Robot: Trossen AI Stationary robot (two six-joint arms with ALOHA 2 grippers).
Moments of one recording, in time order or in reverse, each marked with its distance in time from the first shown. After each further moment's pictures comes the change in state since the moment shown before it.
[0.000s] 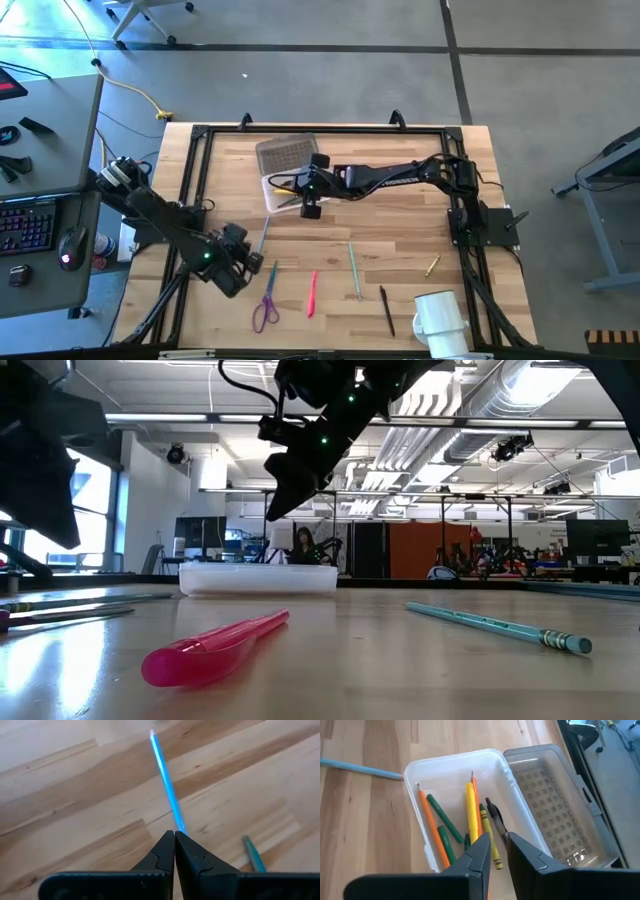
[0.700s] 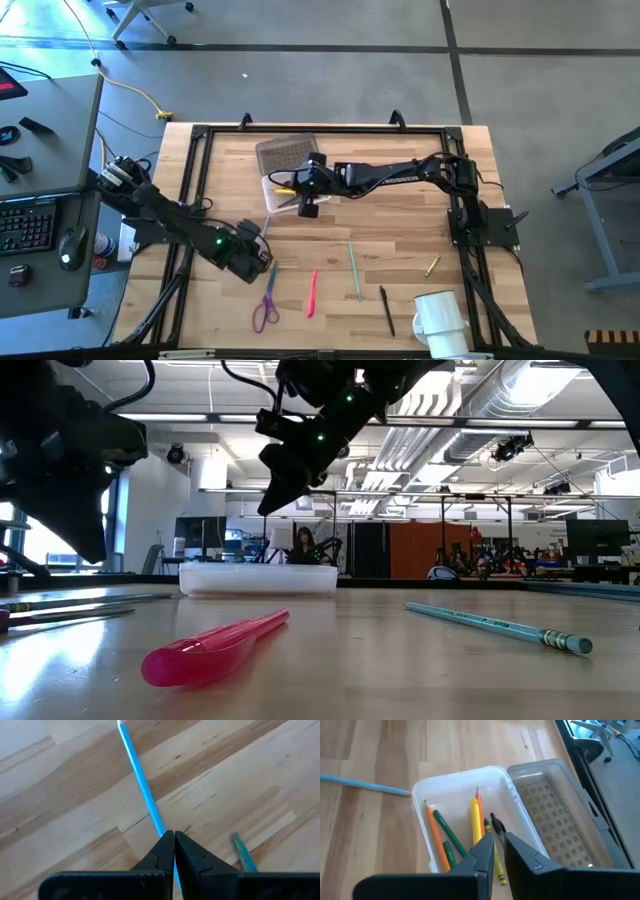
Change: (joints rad) left arm 0.160 0.001 0.000 0.147 0.151 0.298; right arm -0.015 0.000 0.000 0.063 -0.068 -0.007
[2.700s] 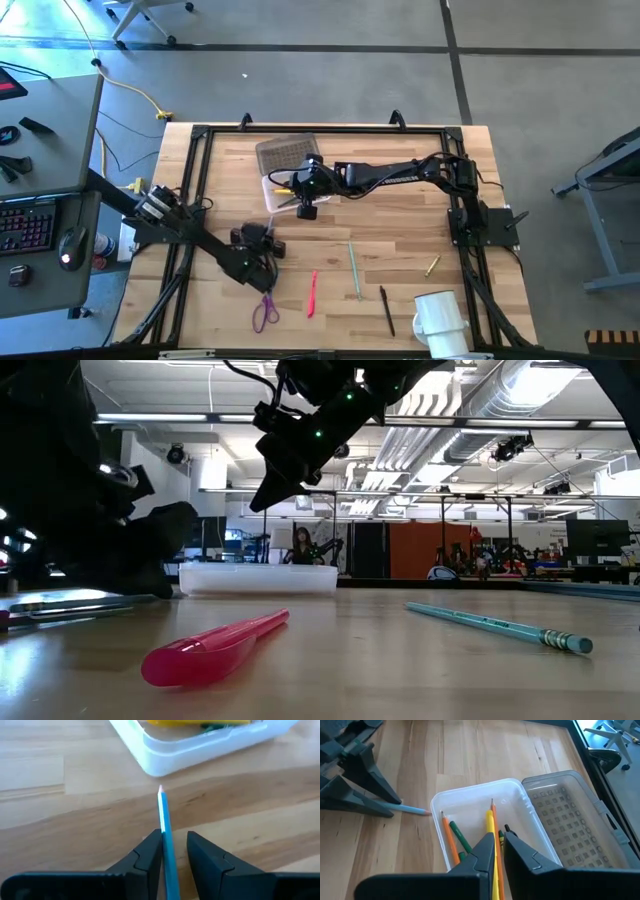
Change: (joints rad) left arm 0.009 0.486 0.002 0.121 -0.441 -0.452; right arm 0.000 0.001 0.000 0.036 -0.075 0.008
